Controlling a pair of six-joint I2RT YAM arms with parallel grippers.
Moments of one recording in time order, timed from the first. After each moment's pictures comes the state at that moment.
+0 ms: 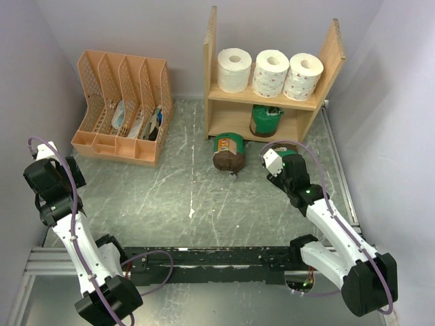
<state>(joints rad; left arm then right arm) 0.63 0.70 0.71 -0.49 -0.04 0.14 0.31 0.92 0.59 -0.43 0.28 -0.69</state>
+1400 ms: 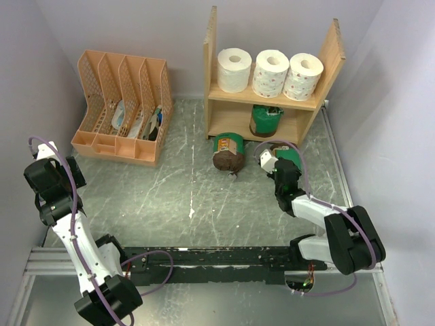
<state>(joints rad) 0.63 0.70 0.71 -0.49 -0.03 0.15 0.31 1.25 0.35 0.38 0.50 -0.85</state>
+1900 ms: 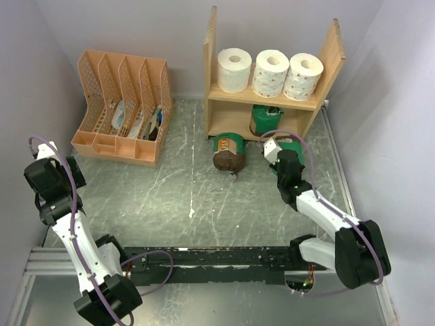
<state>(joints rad) 0.63 0.71 0.71 -0.49 -0.03 0.15 0.31 1.17 0.44 0.23 0.53 -0.80</state>
